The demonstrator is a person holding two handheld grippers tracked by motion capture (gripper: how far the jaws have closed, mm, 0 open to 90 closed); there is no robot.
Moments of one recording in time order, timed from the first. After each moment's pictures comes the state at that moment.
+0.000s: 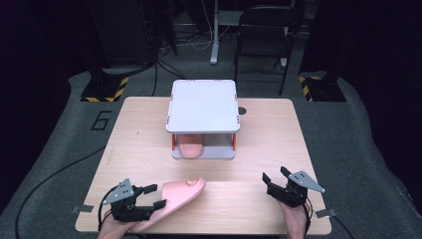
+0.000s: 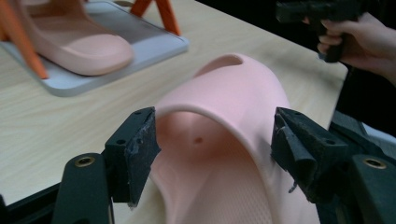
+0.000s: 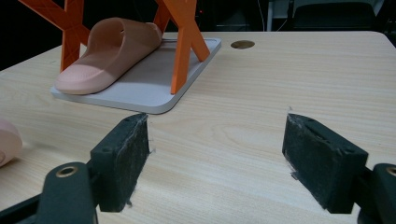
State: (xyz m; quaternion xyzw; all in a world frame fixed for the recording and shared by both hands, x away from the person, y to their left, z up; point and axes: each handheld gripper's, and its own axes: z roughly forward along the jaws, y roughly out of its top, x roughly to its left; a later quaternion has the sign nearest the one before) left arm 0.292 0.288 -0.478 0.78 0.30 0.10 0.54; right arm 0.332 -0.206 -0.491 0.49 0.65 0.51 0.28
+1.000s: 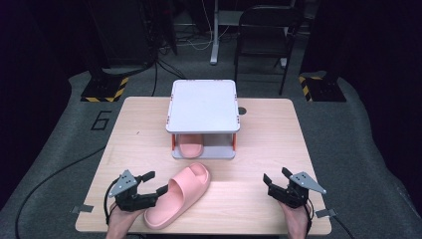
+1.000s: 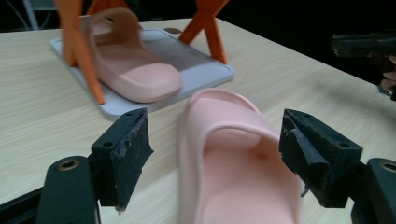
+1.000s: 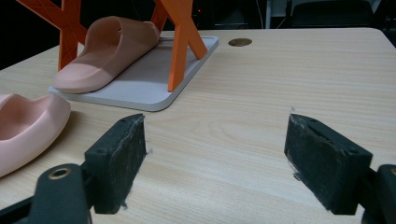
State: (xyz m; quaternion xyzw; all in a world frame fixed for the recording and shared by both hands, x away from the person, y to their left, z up) left arm 0.316 0.289 -0.474 0.73 0.36 0.18 0.55; right arm 0.330 -0.210 -0.494 0.49 0.65 0.51 0.27
